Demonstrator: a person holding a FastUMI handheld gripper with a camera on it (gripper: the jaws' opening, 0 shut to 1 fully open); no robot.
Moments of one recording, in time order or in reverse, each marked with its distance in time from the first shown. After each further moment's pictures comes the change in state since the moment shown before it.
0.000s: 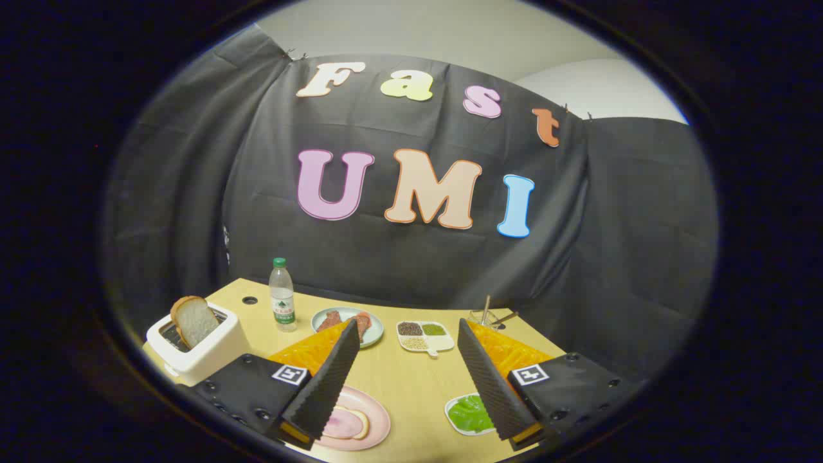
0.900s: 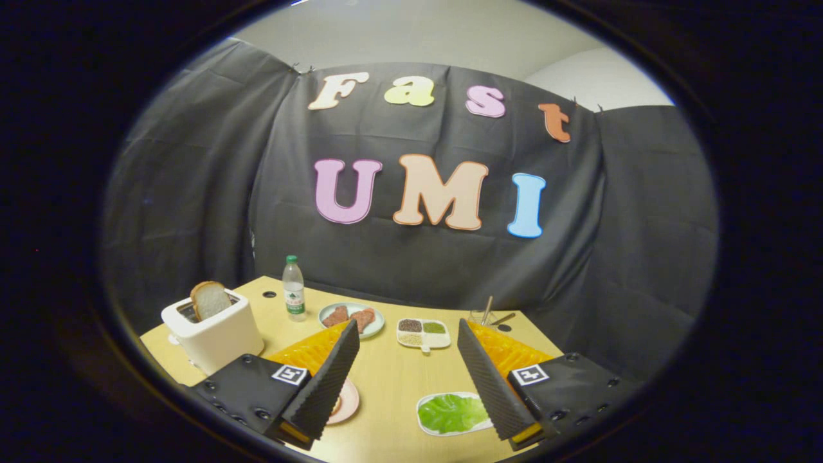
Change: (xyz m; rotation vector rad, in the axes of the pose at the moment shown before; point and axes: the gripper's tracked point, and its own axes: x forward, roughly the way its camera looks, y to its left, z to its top) arm -0.021 -0.094 -0.013 0.044 -0.004 0.169
